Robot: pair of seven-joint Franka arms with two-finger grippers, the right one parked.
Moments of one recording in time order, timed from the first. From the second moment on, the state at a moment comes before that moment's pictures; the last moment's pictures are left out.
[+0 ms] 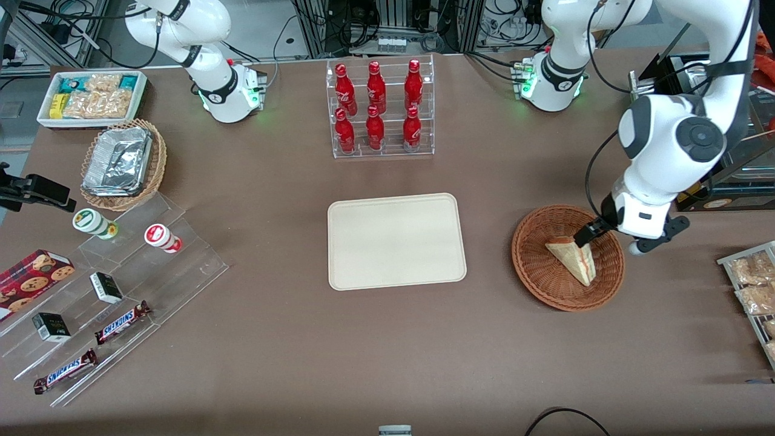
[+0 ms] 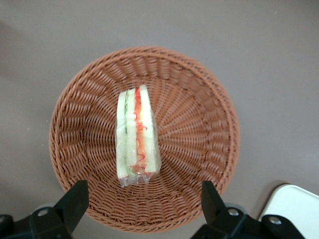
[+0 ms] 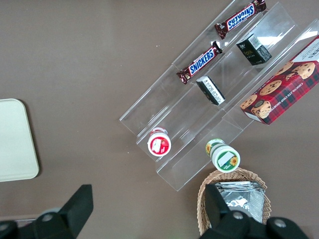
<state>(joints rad) -0.01 0.06 -0.10 -2.21 0.00 2.36 -0.62</state>
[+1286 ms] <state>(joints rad) -0.01 0.21 -0.09 -2.32 0.00 2.66 -0.65</state>
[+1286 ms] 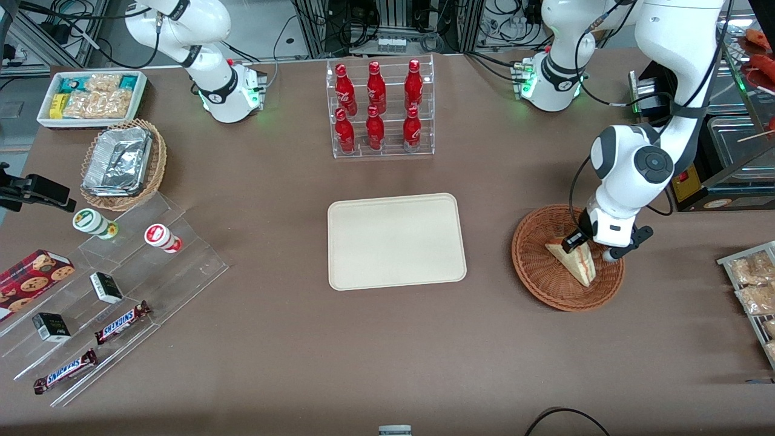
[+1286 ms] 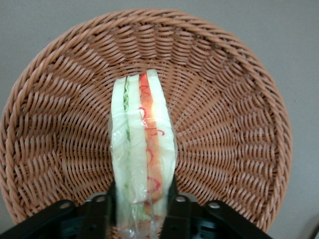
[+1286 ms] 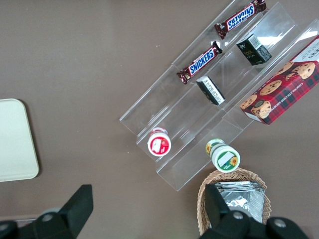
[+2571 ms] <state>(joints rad) -0.35 0.43 -0.35 -1.58 0.05 2.01 -0.85</state>
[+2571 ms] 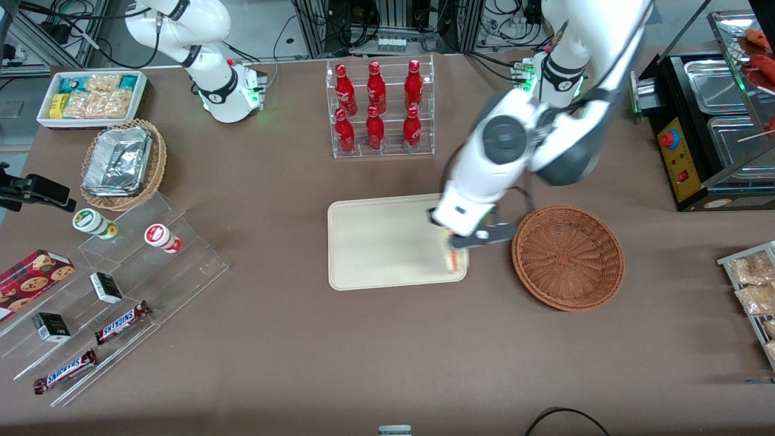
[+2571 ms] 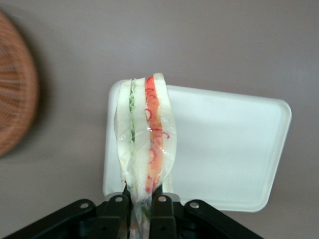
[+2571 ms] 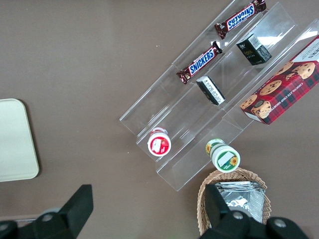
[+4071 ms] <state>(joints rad) -0.54 0.74 -0.35 -1.50 0.25 2.21 -1.00</state>
